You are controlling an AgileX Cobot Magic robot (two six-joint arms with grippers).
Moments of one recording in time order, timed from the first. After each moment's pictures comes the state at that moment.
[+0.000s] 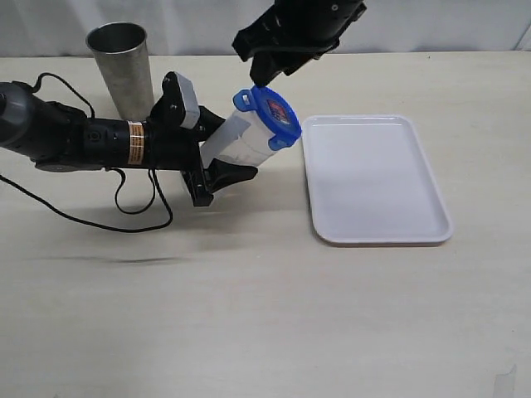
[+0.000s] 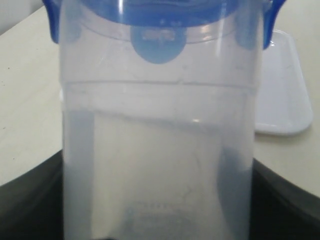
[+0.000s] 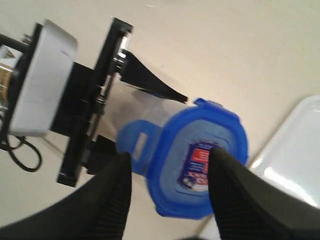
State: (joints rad) left arm -0.28 2.20 -1.08 1.26 -0.95 -0.43; right arm 0.47 1.92 -1.79 0.24 1.09 -0.23
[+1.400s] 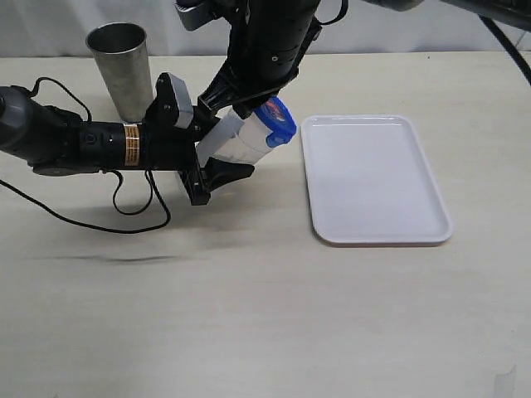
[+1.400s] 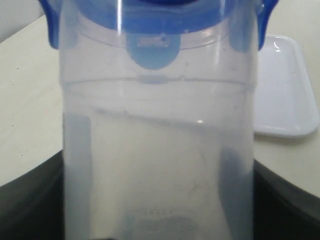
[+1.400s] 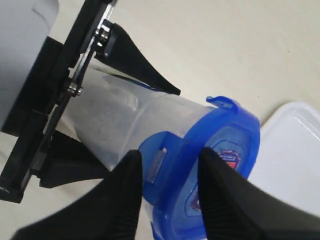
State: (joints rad) left arm -0.27 2.22 -1.08 1.23 -0.99 -0.41; right arm 0.66 2.05 -1.82 -0.09 1.07 -0.09
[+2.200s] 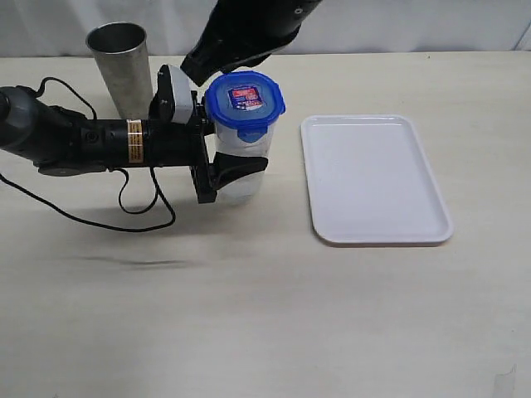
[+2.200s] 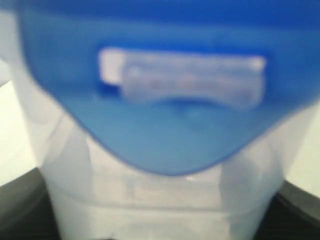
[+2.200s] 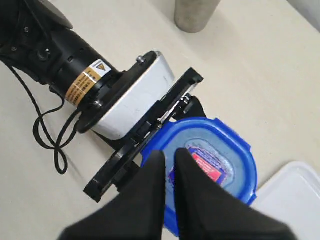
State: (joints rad) left arm -0.28 2.22 -1.08 1.21 -1.15 -0.37; right arm 0.69 1.74 -1.64 0.05 0.92 -0.25
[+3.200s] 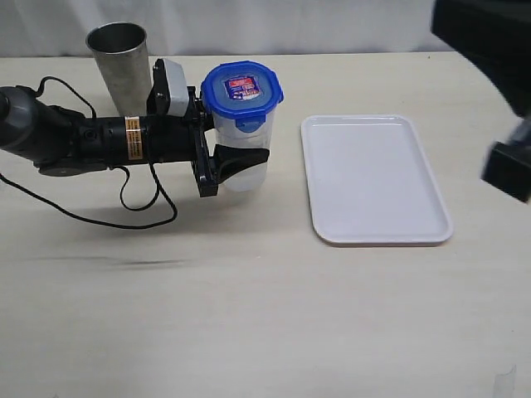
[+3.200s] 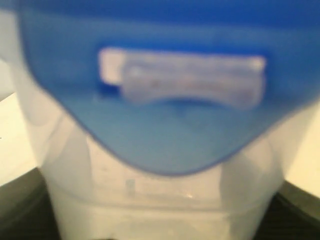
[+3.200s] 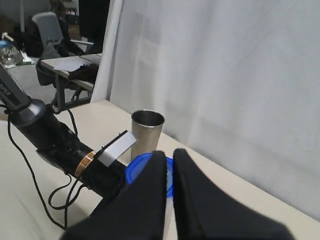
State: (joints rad) left arm -0.28 2.22 -1.08 1.18 -1.18 -0.39; right arm 0.69 0.70 -0.66 -0.22 0.14 0.04
